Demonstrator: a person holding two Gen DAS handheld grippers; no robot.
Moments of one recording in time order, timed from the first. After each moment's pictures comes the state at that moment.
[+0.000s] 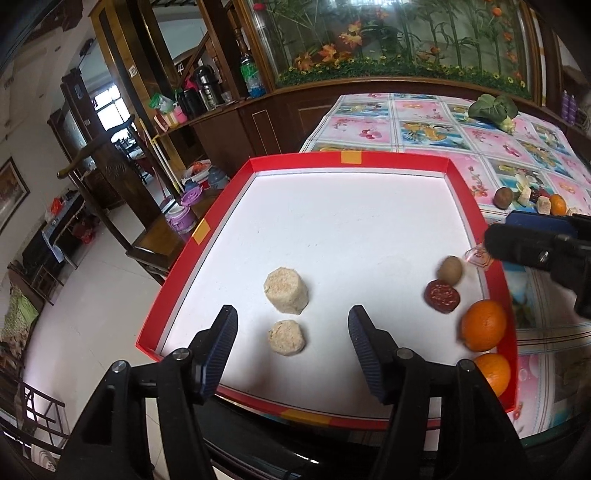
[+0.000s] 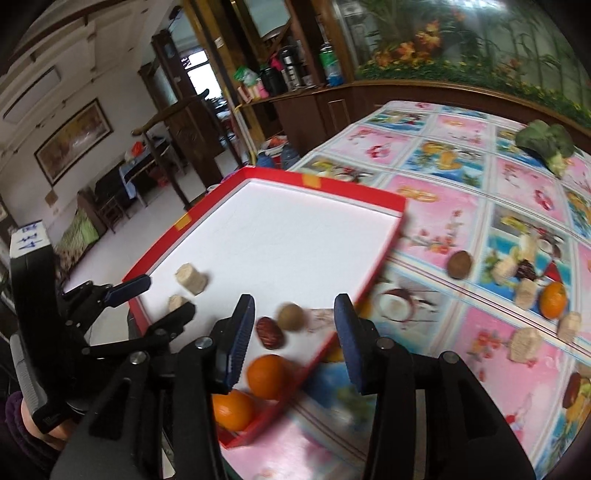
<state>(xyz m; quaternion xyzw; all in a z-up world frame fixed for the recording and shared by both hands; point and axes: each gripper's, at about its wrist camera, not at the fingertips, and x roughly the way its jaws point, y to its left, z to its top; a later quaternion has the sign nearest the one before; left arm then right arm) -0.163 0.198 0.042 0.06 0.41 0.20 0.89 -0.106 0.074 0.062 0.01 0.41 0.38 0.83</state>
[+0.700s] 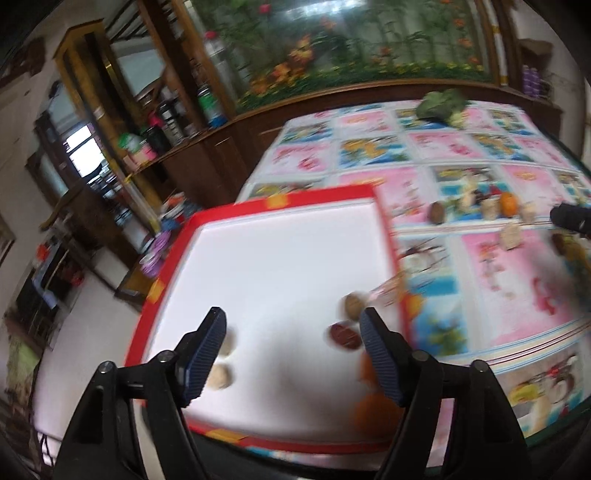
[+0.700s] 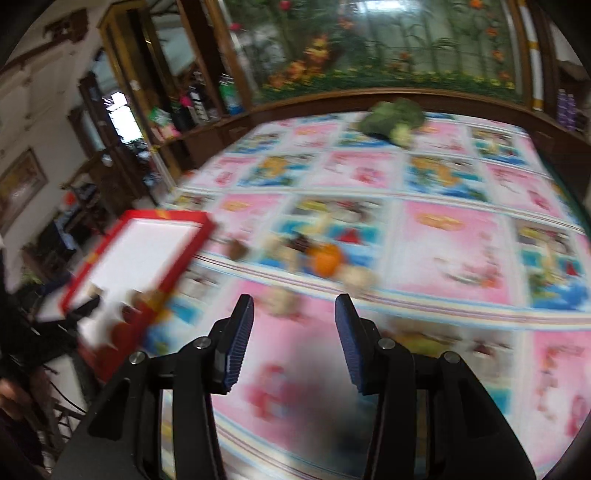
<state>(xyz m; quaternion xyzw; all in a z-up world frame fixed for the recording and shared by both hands) -0.140 0.126 0.068 0.11 0.40 0.13 0.90 -0.086 -0.110 0.058 0.04 0.40 0.22 0.89</state>
